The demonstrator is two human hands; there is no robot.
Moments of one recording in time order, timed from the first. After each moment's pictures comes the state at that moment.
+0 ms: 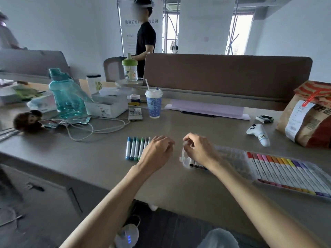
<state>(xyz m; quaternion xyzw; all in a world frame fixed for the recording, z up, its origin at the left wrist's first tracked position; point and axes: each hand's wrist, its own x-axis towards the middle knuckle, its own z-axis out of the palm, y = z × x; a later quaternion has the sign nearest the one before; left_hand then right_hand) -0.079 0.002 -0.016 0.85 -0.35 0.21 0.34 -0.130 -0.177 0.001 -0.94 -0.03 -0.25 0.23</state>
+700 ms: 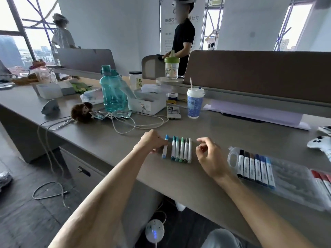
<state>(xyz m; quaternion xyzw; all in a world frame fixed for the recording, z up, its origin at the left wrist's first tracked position) 0.006 0.134 0.004 0.94 0.01 -0.05 0.32 -0.095 -0.073 -0.024 -0.88 -0.08 -0.28 0.36</state>
